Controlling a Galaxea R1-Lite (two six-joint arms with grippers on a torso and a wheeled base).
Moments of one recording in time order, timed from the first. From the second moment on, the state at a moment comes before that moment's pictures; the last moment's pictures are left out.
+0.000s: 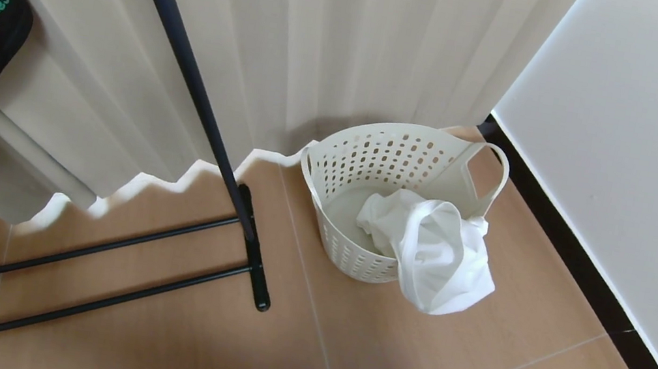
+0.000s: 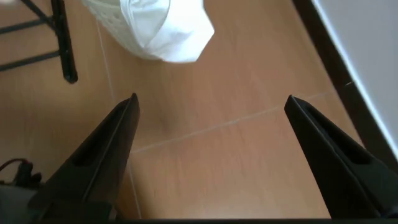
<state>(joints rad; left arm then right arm) 0.00 0.00 0.00 -0.04 0.00 -0.01 0.07 0.24 -0.01 0.00 0.02 0.00</state>
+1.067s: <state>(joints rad) 0.00 0.00 0.00 -0.04 0.00 -0.01 0.24 1.68 -0.94 -0.25 -0.21 -0.90</state>
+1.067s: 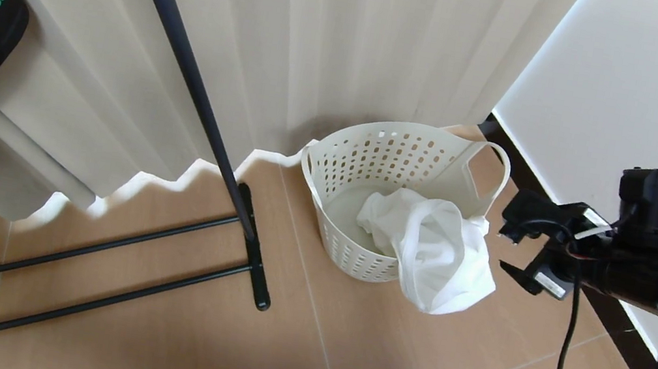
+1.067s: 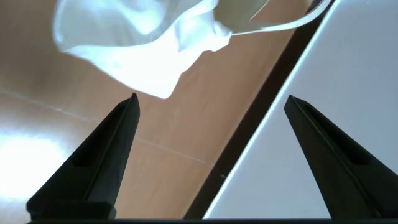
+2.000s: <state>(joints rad) 0.00 0.00 0.00 -0.04 0.00 -0.01 0.28 1.98 -1.11 -0.46 -0.25 -0.82</state>
